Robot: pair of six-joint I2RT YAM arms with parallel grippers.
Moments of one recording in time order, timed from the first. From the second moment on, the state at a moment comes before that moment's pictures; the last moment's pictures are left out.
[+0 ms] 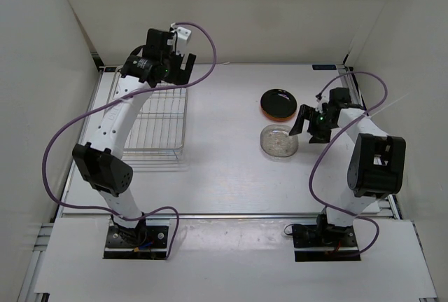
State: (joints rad) left arm -0.35 1.75 1.98 -0.87 -0.17 0.17; right arm -0.07 1.68 1.09 -0.60 -0.45 0.15
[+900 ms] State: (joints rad) left arm 0.20 1.64 1.52 -0.74 0.05 0.10; right arm -0.33 1.45 1.38 -0.80 -0.08 -0.15
